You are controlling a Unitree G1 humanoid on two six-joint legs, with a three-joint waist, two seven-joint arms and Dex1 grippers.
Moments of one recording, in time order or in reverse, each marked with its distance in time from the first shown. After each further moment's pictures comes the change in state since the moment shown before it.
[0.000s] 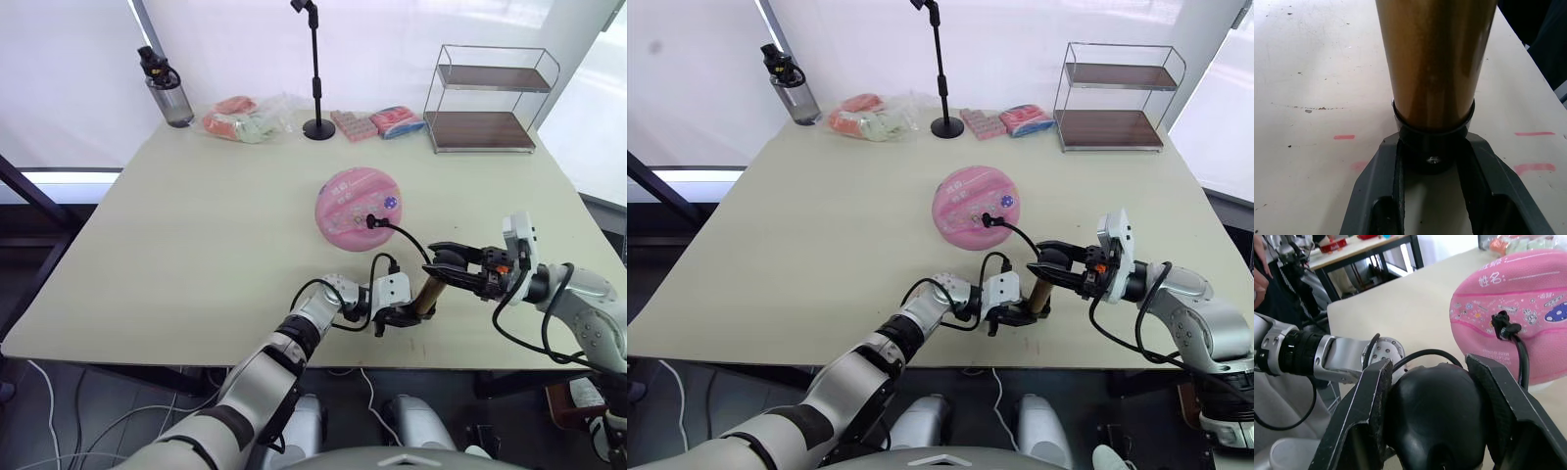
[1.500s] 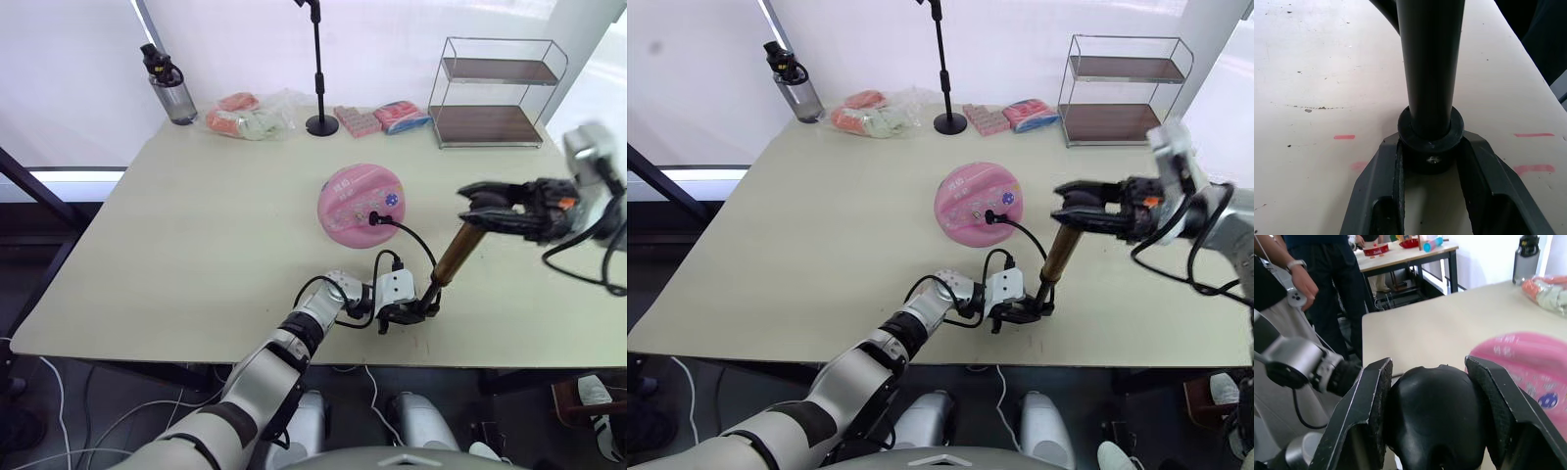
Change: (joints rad) left arm -0.023 -0.016 0.010 0.017 0.000 0.003 -0.006; right arm -0.356 -0.247 -0.115 0.059 0.237 0.215 0.149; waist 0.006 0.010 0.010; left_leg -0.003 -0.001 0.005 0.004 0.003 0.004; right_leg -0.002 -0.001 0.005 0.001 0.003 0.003
